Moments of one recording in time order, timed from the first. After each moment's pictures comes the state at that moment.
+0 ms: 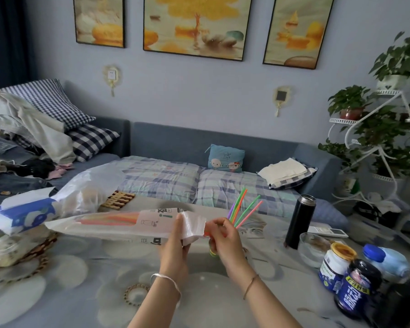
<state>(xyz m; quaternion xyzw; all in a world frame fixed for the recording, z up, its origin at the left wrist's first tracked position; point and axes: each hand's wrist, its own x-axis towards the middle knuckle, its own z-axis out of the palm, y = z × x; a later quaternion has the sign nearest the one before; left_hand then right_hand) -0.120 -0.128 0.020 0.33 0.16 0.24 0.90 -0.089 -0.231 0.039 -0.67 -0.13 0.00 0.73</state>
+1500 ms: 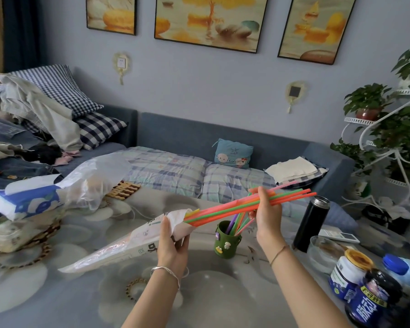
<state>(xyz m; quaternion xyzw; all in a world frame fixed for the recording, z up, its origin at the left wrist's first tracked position) -0.091 -0.101 0.006 0.11 0.22 0.23 0.94 -0.047 -0.255 0.096 -0.63 -0.03 -0.14 0.76</state>
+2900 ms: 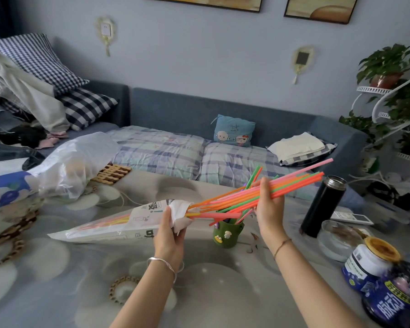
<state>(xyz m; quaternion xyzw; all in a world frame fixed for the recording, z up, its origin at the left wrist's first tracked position) -0.024 -0.093 -0.048 0.21 0.24 0.21 0.92 0.037 -0.260 0.028 -0.66 -0.06 -0.18 0.72</state>
